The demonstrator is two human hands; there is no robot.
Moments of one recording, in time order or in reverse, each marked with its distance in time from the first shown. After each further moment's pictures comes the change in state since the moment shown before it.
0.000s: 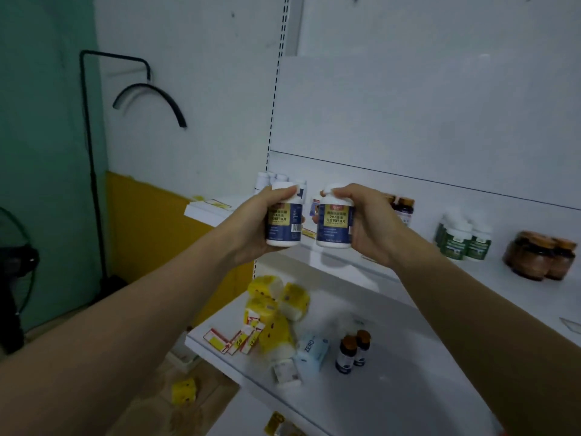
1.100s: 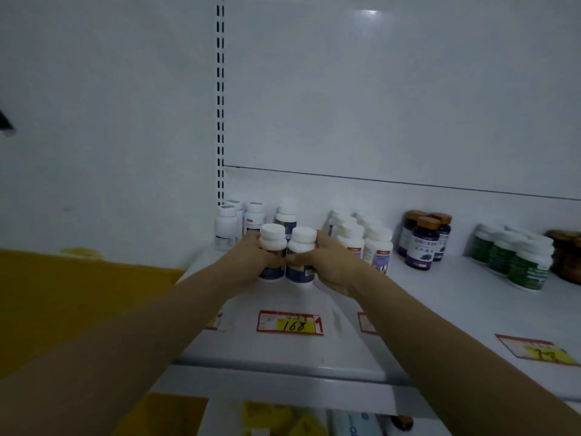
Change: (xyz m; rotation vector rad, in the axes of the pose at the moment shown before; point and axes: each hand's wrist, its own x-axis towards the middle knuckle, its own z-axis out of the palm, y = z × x) left_hand 0.328 -0.025 -0.183 0.443 -0.387 -0.054; right_hand 0.311 0.083 0.011 -0.459 0.481 0.040
